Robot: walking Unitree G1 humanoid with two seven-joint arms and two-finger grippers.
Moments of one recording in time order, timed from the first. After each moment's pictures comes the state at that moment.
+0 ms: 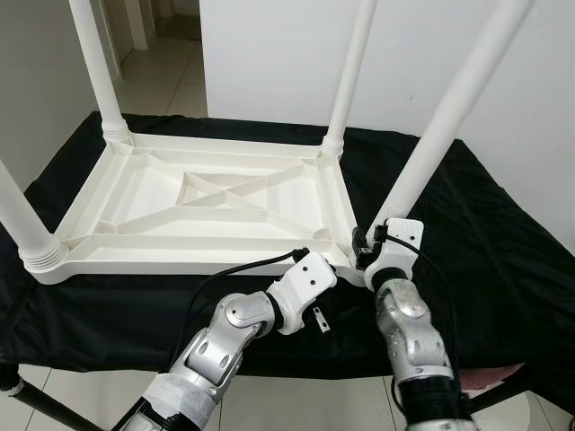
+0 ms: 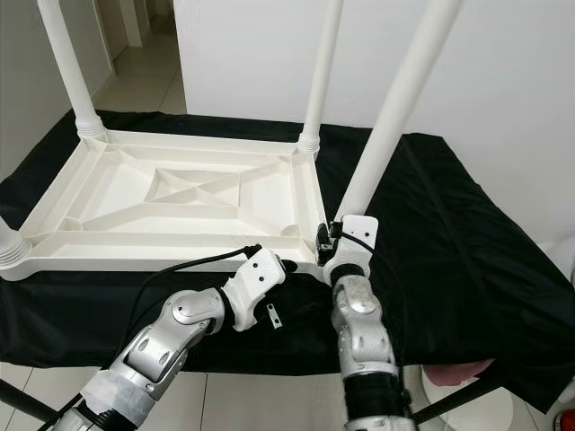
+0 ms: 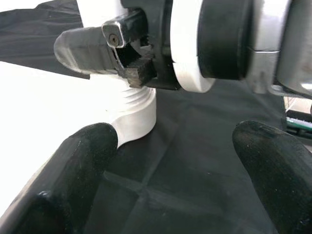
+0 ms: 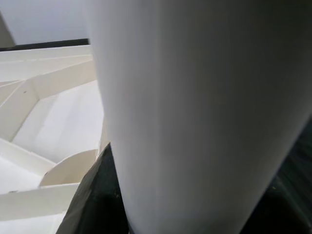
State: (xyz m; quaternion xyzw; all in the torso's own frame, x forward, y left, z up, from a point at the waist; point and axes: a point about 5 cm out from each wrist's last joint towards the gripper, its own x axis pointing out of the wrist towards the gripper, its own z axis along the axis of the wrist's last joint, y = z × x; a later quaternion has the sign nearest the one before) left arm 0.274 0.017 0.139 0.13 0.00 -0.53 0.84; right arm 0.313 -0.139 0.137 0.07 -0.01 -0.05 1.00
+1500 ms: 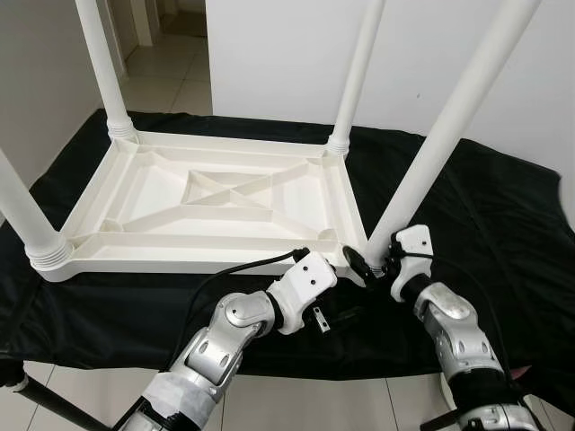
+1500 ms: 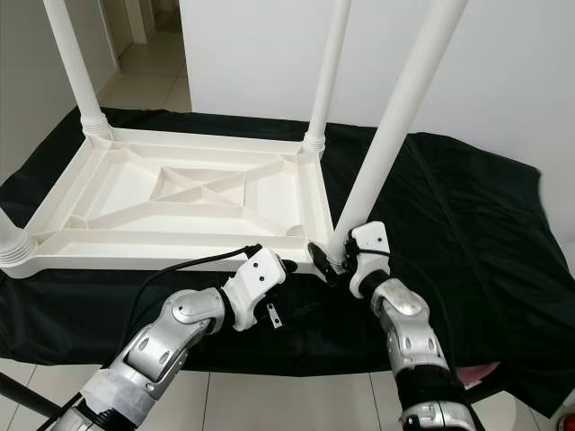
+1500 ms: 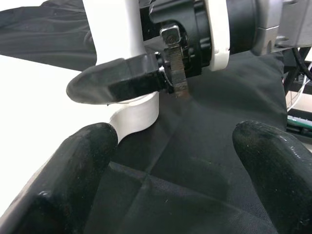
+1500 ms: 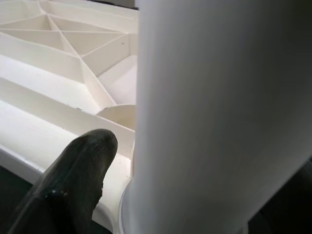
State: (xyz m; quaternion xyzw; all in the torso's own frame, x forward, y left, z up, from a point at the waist) left arm 0.274 0.017 0.139 0.13 0.00 -0.53 0.84; right arm 0.328 -0.184 0.127 -0.06 -0.01 0.23 0.97
